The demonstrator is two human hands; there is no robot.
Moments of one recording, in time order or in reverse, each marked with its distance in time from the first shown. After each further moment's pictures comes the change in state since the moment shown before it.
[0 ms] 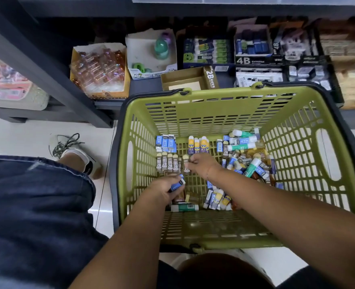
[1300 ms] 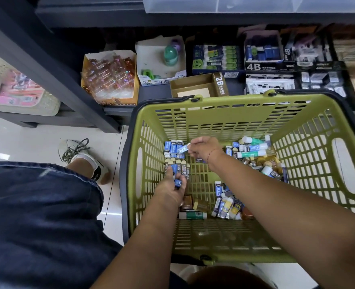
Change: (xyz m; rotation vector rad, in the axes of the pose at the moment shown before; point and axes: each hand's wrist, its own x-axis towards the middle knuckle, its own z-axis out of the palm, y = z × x) left_hand 0.004 0.014 0.008 -0.501 0.069 0.033; right_hand 0.036 -0.044 -0.015 0.642 0.142 0.050
